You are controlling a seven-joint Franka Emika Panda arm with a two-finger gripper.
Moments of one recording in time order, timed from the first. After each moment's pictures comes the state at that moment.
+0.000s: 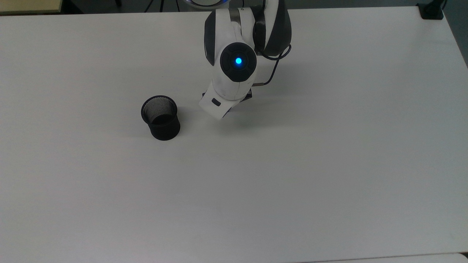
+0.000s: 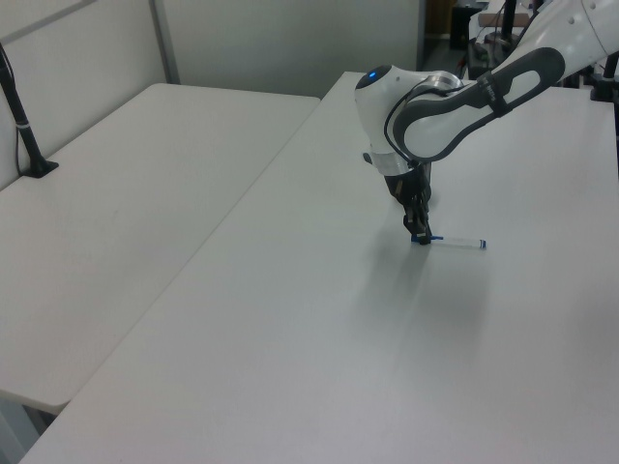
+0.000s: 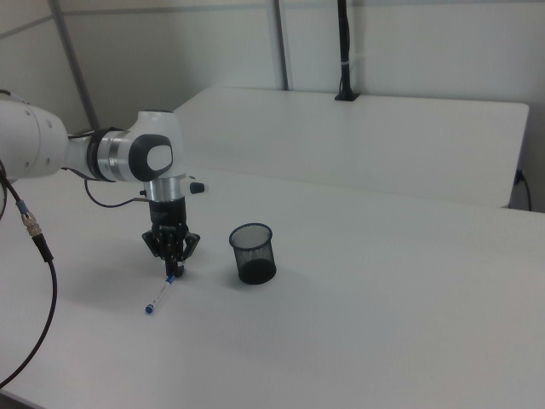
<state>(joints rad) 0.35 0.50 -0.20 -1.67 0.04 1.86 -0.05</state>
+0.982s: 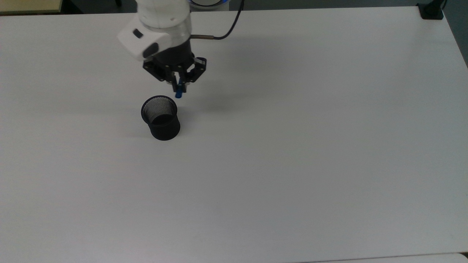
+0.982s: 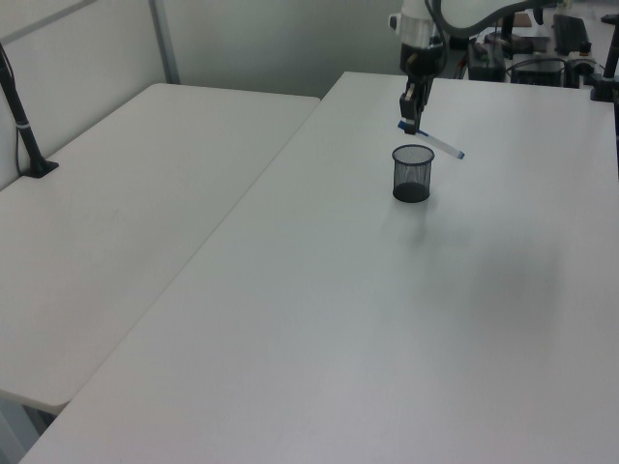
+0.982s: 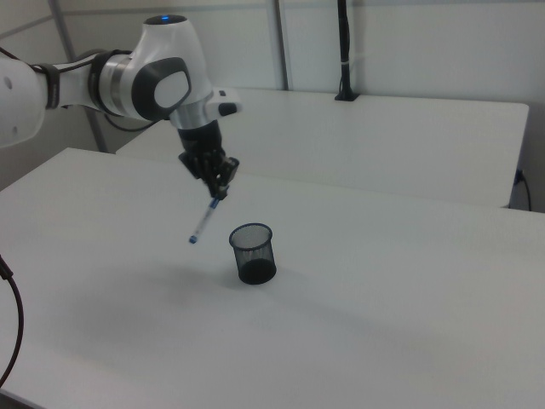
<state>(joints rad) 0.18 0.22 -0.22 -1.65 0.05 1.98 -0.02</state>
